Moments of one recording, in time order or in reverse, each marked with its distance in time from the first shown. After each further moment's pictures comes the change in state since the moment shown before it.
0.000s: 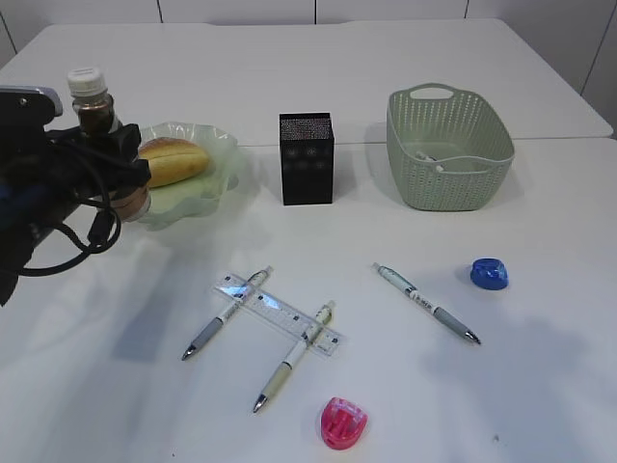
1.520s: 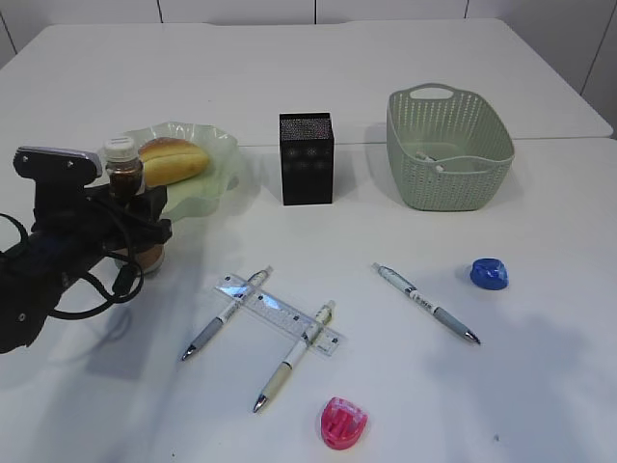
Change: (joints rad) left arm 0.000 0.182 -0.004 0.050 -0.046 -0.007; right arm 0.000 0.000 0.000 -0.017 -0.004 -0.035
